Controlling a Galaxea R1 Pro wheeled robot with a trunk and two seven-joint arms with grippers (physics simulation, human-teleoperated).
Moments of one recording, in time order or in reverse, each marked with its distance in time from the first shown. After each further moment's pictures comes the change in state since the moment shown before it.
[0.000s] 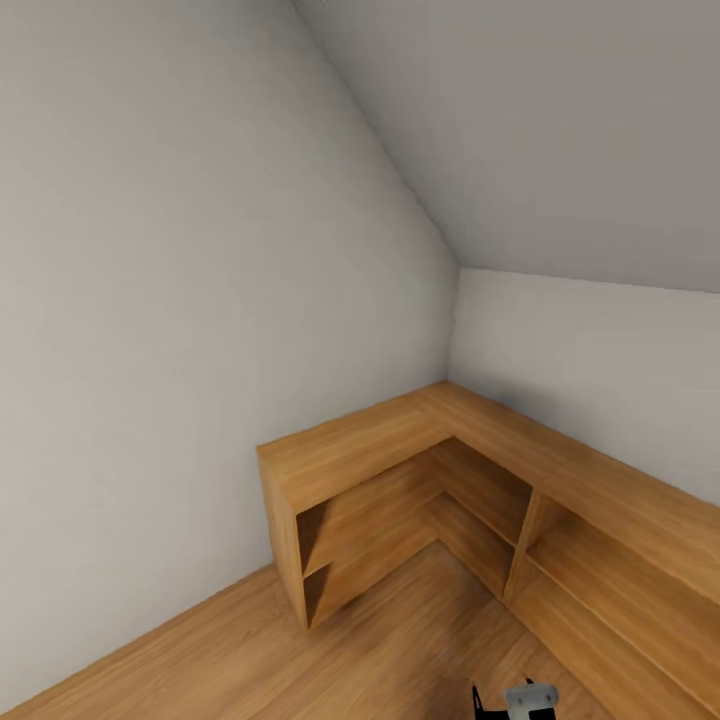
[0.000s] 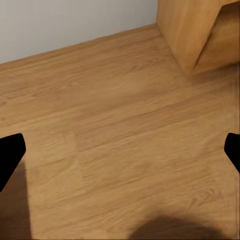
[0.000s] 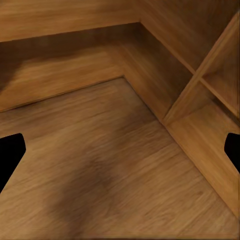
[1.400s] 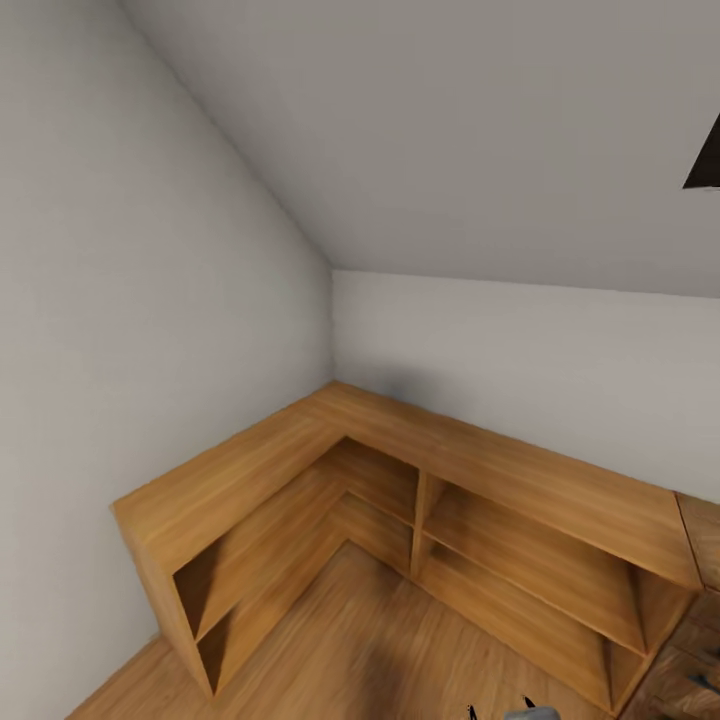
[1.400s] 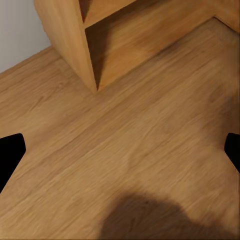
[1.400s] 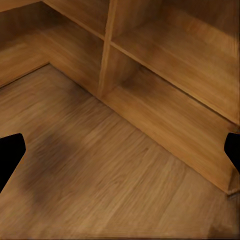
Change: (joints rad) left arm 0.000 -0.040 0.002 0.004 -0.003 0.001 -0.014; right arm 0.051 0.010 0.003 -0.002 0.009 -0.067 0.002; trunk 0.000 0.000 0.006
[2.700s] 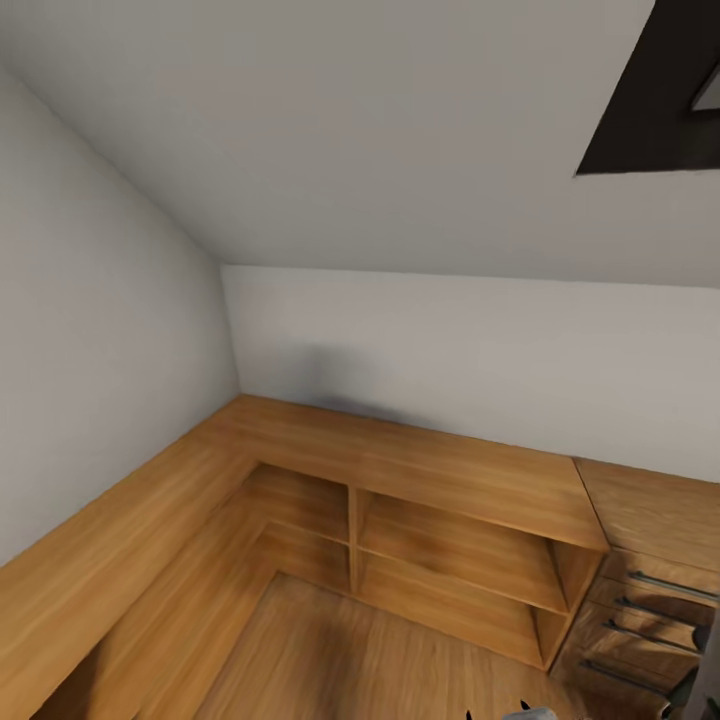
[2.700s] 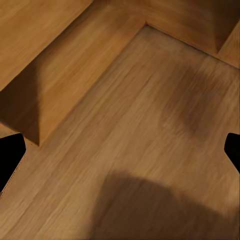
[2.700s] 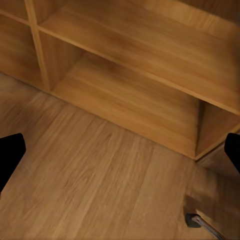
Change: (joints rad) left arm 0.000 -0.001 0.000 0.000 0.000 0.000 -0.002; right arm 0.000 0.002 0.000 0.002 -0.003 0.027 0.034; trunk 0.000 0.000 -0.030
